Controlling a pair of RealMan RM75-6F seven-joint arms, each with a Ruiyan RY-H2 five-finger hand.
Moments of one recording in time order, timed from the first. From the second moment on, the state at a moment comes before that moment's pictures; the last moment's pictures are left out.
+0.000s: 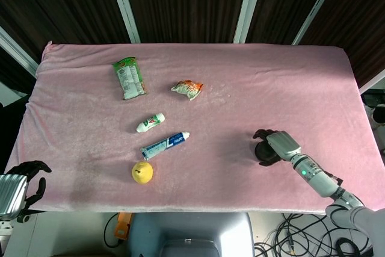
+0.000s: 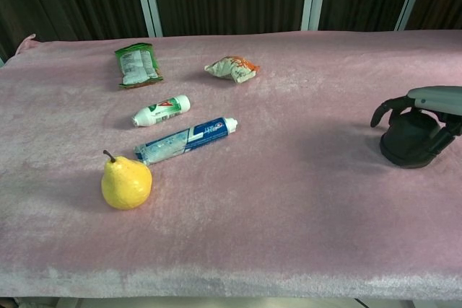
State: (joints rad) left arm -0.09 -1.08 -0.01 -1.62 1.59 1.52 -0.04; right arm 0.65 -1.51 -0.12 -0.87 -1.61 0.95 0.56
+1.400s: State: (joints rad) left arm -0.09 -1.08 0.00 -1.62 1.60 1.53 -0.04; right arm 0.55 -1.63 0.00 -0.74 -1.58 1.25 0.63
